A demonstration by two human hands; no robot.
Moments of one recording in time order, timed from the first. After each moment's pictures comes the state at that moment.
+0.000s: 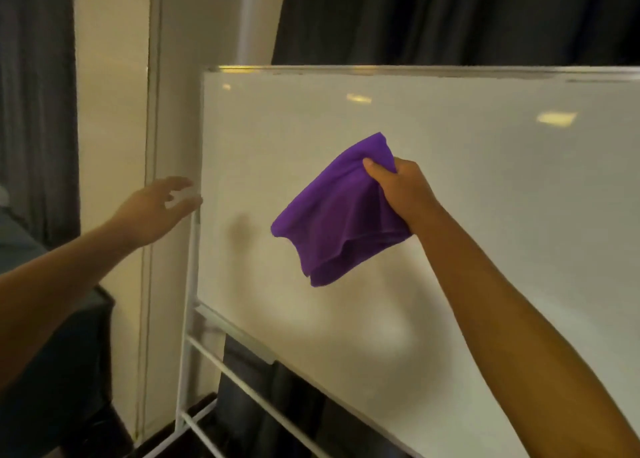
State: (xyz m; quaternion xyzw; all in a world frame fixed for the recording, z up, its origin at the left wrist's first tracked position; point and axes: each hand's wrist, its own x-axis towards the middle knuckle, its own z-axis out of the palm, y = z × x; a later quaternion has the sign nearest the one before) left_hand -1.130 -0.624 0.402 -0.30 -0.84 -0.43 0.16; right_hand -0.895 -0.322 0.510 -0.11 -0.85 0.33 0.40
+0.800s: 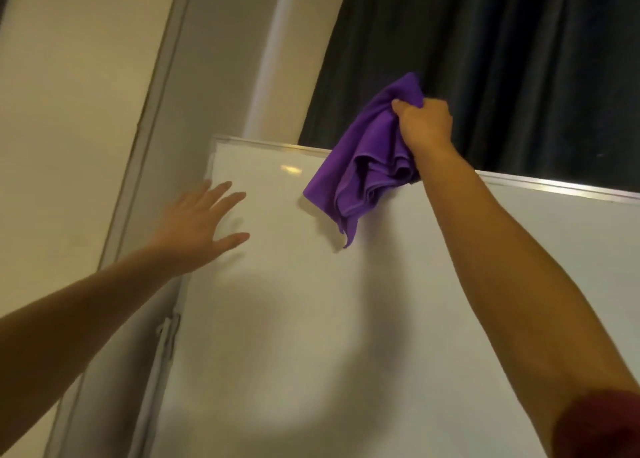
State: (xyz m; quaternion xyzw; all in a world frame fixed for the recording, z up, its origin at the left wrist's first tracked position) left_hand -1.515 -0.540 0.496 -0.47 -0.76 -0.28 0.35; right_hand -1.254 -0.353 0.730 -0.18 -0.72 0.19 0.64
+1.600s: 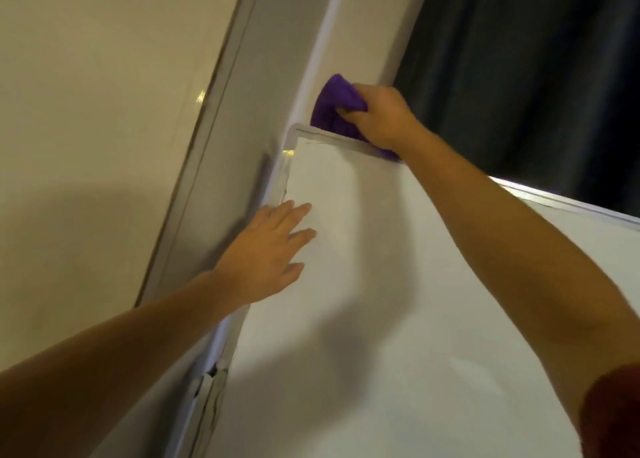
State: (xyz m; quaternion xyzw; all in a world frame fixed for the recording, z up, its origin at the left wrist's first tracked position) left_hand -1.732 -0.457 0.494 -0.62 -0.62 -0.25 0.40; right_hand -1.584 -0.379 0.751 -0.14 -0.89 -0.20 0.39
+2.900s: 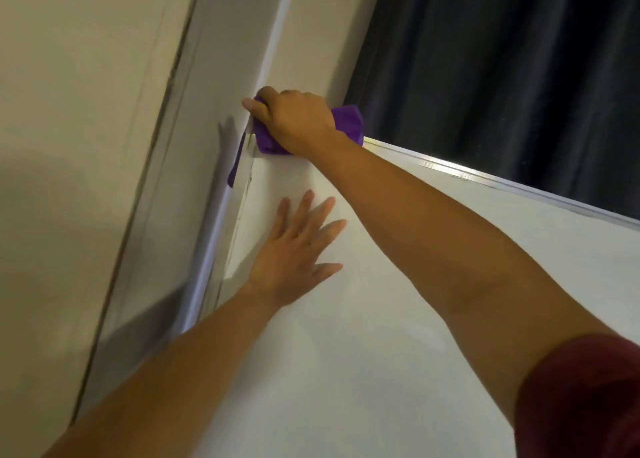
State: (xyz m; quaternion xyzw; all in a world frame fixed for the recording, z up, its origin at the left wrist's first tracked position) left_hand -1.686 -0.385 0.482 -0.61 -0.53 -0.34 0.49; right_hand -1.672 -0.394 0.714 -0.21 -0.80 -0.44 0.35
